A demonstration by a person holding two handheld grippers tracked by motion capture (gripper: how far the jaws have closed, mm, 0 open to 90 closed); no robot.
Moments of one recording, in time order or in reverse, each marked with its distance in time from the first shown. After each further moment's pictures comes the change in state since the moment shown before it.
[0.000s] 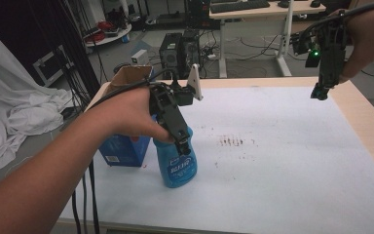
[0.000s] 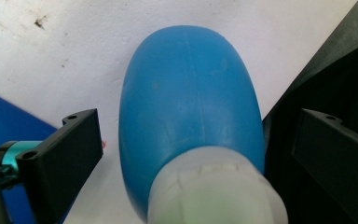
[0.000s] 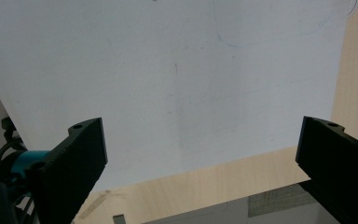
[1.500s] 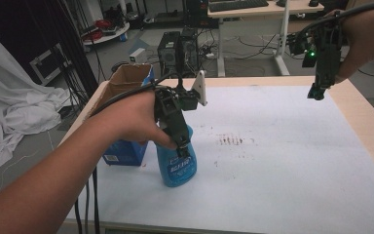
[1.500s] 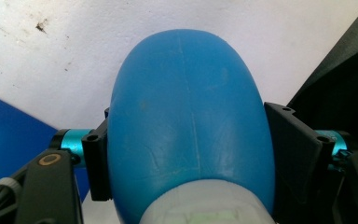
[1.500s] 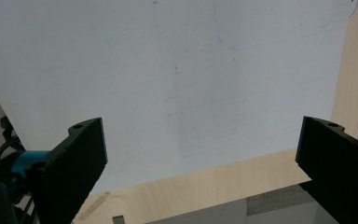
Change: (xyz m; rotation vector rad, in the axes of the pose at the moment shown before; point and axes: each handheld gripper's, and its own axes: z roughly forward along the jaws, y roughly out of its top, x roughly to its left) left arm -0.004 0.003 0.008 0.024 0.049 0.031; right arm 0.001 0.007 0.003 0.012 -0.003 -0.006
